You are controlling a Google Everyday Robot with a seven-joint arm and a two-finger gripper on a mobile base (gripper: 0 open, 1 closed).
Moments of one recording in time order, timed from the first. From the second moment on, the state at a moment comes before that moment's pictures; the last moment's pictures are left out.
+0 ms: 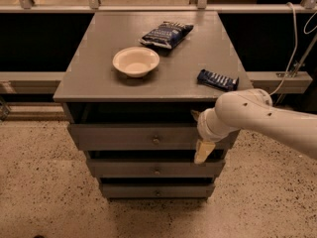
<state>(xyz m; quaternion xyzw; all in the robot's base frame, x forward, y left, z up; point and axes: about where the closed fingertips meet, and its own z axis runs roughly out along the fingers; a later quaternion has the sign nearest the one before) 0.590 -0.135 0.648 -0.71 0.66 -0.05 0.24</state>
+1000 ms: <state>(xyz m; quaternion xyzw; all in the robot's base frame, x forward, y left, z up) 0.594 -0.130 0.634 -0.70 0.68 -0.01 0.23</state>
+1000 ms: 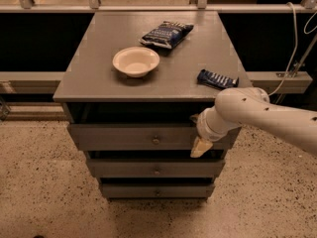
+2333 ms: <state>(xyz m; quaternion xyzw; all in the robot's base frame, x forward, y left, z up) 0.476 -0.132 0.659 -0.72 0.65 0.08 0.22</state>
